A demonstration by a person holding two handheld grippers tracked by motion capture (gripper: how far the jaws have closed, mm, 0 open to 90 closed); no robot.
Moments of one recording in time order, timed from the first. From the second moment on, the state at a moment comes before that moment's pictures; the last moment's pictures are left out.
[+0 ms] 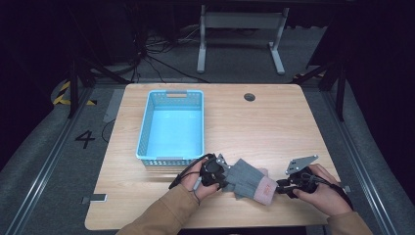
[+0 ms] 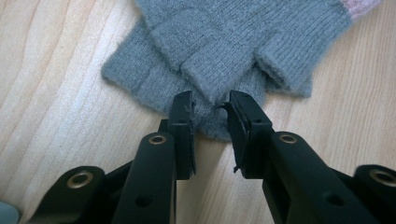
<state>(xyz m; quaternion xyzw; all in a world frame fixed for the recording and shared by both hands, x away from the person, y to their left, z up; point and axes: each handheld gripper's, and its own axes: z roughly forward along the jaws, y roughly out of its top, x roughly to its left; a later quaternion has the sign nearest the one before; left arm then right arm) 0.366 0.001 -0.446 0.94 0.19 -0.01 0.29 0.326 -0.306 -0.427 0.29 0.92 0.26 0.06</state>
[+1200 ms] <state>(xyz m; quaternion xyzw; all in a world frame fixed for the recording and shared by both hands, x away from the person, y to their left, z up) 0.354 -0.005 -0.430 0.94 0.17 0.01 0.29 0.325 -0.306 -0.414 0.29 0.91 0.28 0.06</state>
